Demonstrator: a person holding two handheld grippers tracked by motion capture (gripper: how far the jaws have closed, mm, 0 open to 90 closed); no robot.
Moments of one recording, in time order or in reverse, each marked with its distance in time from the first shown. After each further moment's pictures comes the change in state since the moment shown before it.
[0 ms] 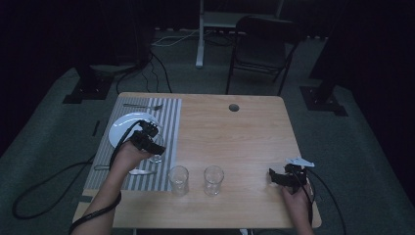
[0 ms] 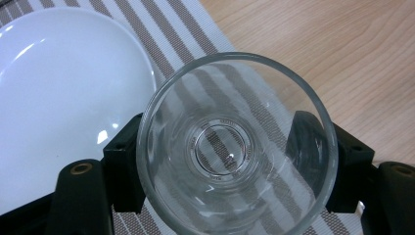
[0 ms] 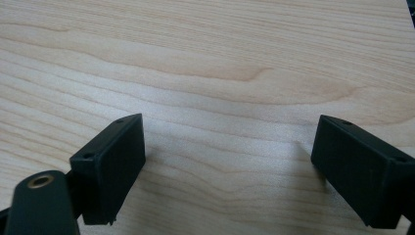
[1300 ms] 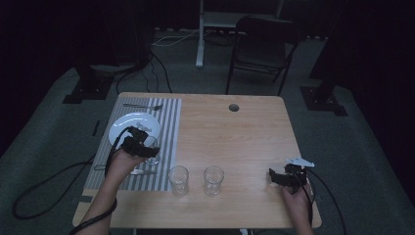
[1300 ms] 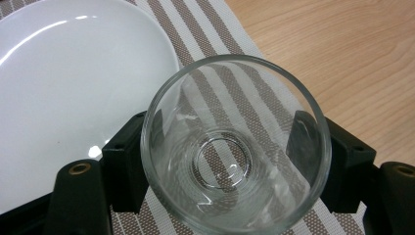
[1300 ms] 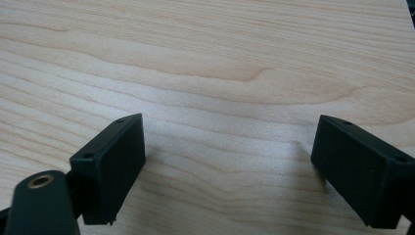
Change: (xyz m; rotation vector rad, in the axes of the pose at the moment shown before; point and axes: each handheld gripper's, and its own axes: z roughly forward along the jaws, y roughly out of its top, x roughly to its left) left arm 0.016 -0.034 0.010 -0.158 0.008 -0.115; right arm 0.000 0.000 0.000 0.000 0.000 0.000
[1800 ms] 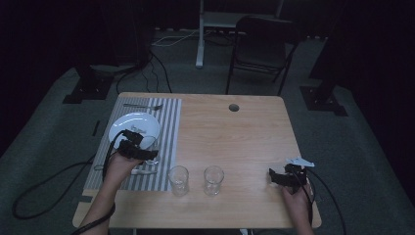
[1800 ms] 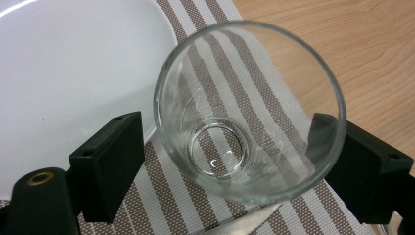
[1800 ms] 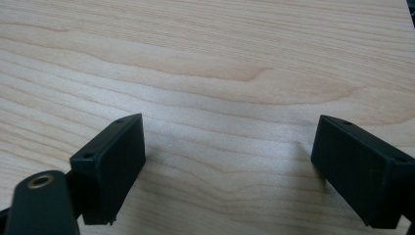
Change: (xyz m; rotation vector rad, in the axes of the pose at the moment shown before) left arm 0.009 -0.018 0.002 -0.015 -0.054 -0.095; right arm 0.000 0.000 0.000 0.000 0.000 0.000
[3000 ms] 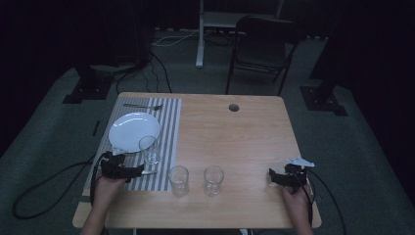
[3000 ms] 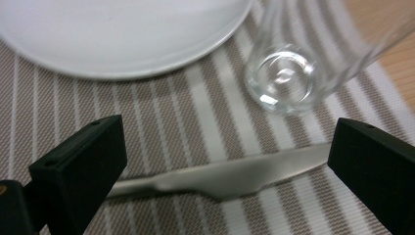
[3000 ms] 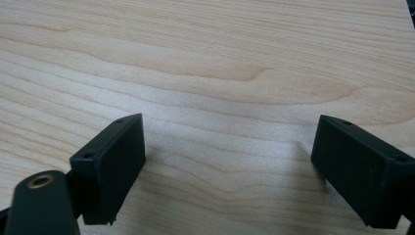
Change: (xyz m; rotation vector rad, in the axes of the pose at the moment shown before) left arm 0.019 -0.079 -0.003 -0.093 0.139 -0.130; right arm 0.000 0.000 0.000 0.001 0.000 0.002
